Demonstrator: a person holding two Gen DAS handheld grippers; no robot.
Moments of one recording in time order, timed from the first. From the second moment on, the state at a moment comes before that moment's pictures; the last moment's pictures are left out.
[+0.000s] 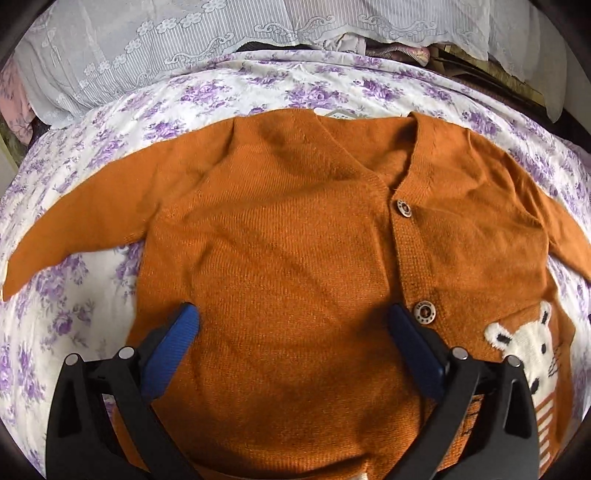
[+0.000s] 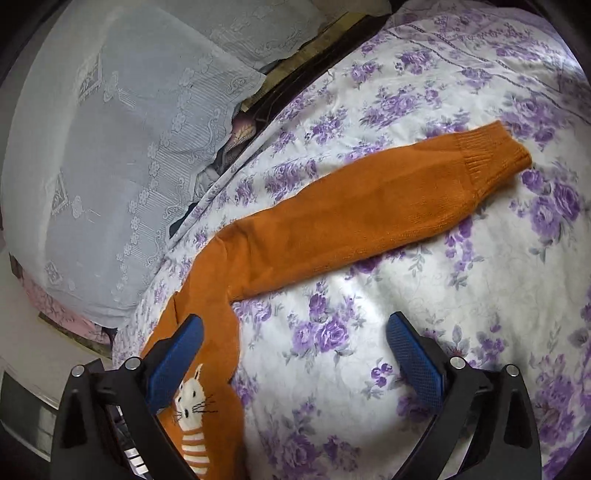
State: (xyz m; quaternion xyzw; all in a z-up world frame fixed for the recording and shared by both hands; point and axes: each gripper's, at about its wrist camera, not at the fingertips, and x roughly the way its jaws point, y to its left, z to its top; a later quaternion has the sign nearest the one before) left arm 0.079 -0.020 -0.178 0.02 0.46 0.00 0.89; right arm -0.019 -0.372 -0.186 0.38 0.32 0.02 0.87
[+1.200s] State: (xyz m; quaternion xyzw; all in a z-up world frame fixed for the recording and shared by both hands) left arm 0.111 0.075 -0.178 0.00 0.46 0.04 0.89; right arm 0.037 -0.483 -0.212 0.52 0.17 -0.09 0.83
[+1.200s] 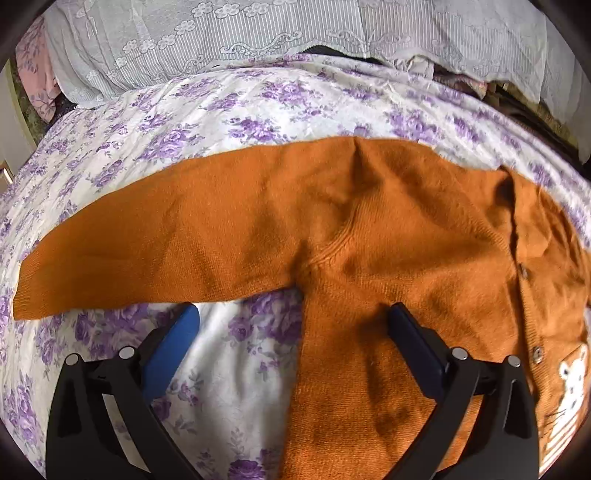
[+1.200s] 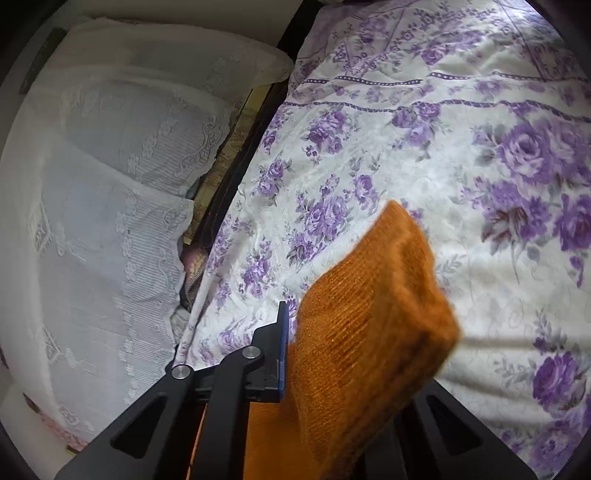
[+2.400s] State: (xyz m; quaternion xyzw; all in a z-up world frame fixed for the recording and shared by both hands) left arm 0.120 0.078 -0.175 0.00 0.46 0.03 0.89; right arm 0.127 -0.233 -0.076 0.36 0.25 0.13 0.89
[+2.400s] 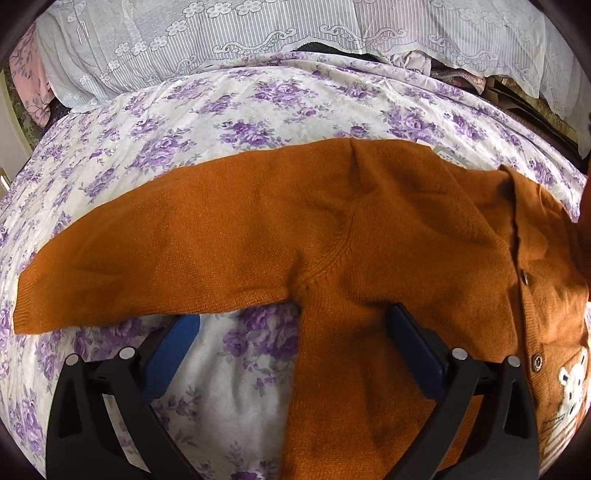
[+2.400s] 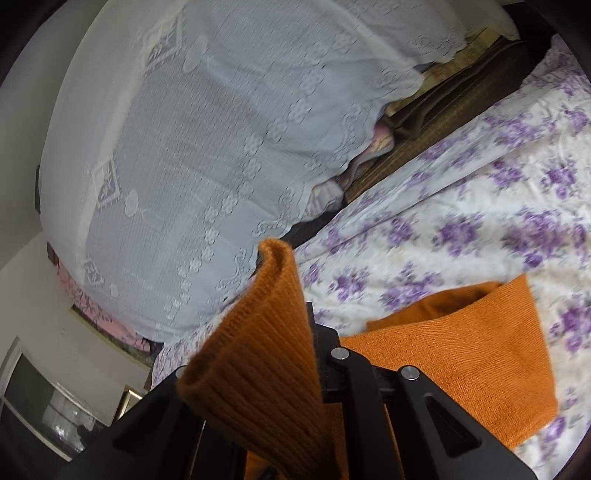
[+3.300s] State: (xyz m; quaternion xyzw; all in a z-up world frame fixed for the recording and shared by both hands) left arm 0.124 0.080 -0.173 -0.01 0.46 0.03 0.89; right arm 0.147 -0.095 -0.136 0.15 0.40 0.19 0.88
